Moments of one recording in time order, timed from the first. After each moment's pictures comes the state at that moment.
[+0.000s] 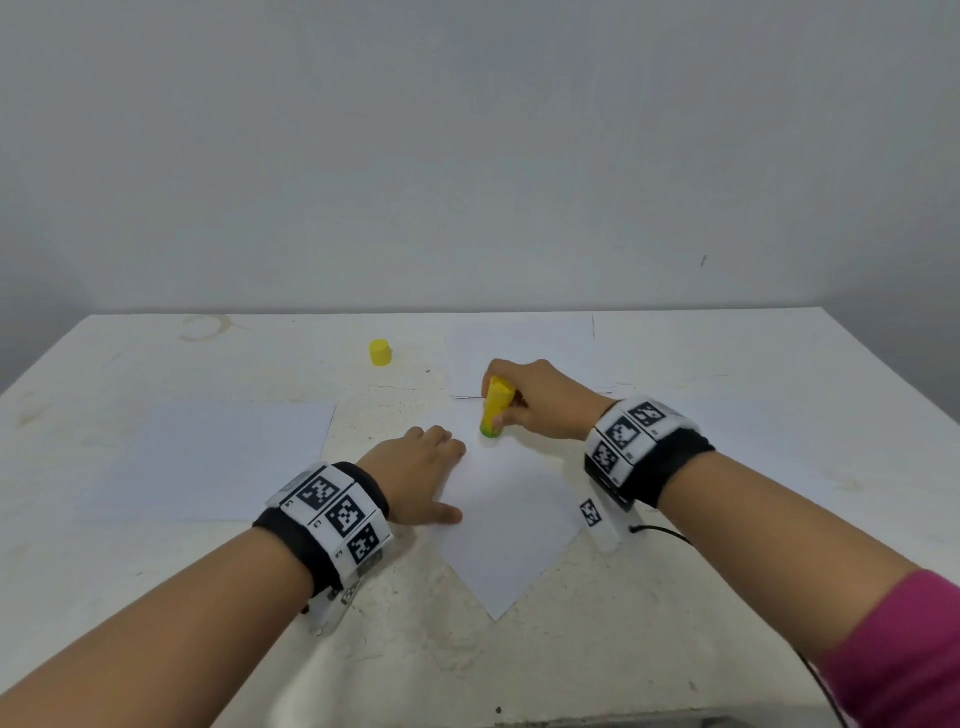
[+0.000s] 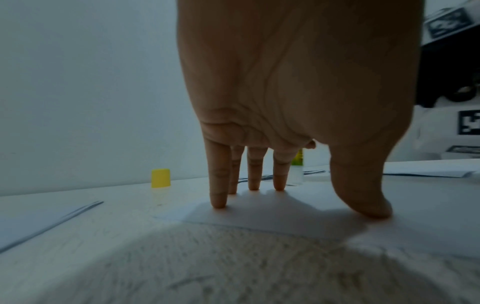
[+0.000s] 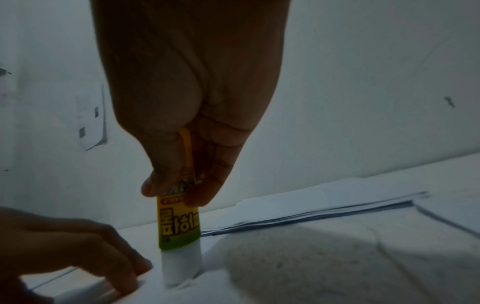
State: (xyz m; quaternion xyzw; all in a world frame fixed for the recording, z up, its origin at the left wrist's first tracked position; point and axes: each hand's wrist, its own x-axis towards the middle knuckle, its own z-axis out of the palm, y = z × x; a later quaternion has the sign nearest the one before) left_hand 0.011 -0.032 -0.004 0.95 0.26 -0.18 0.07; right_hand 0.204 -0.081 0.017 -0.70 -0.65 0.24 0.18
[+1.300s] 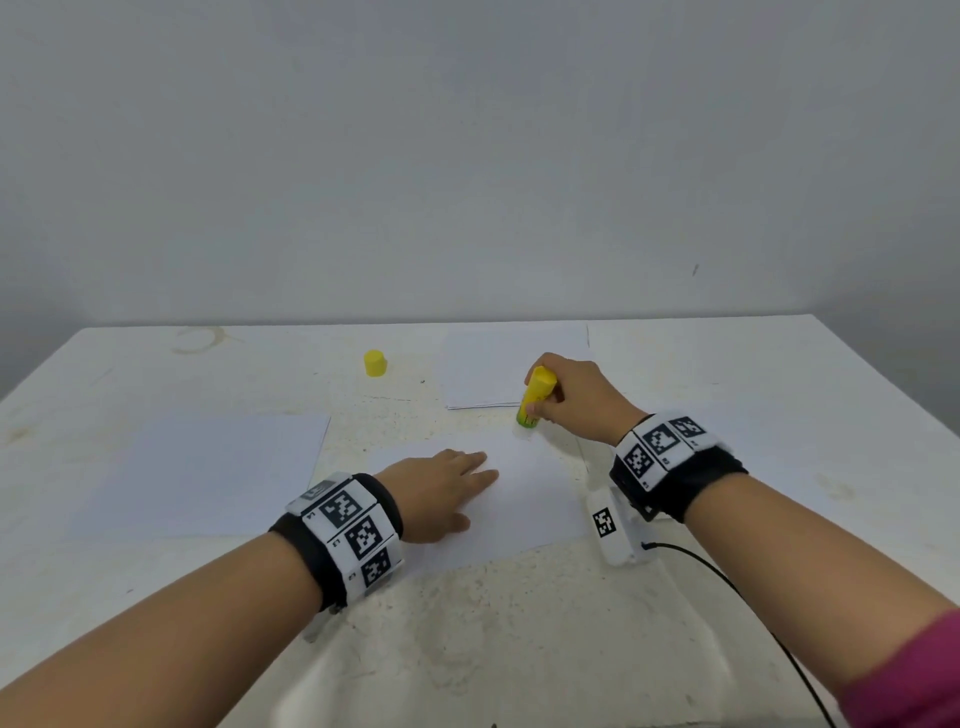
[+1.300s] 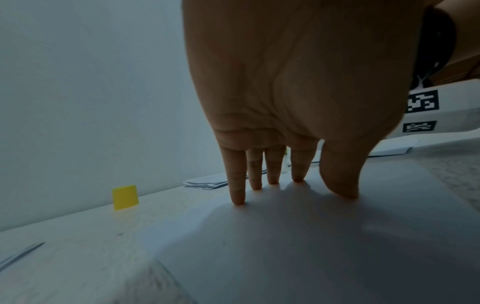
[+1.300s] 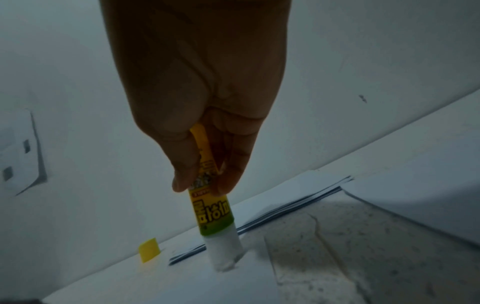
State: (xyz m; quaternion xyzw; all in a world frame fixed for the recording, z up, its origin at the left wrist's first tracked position) left_hand 0.027 -0.043 -0.001 0.96 0.16 -0.23 0.05; right_hand 0.235 -0.099 0.018 -0.76 -0.55 0.21 0.28
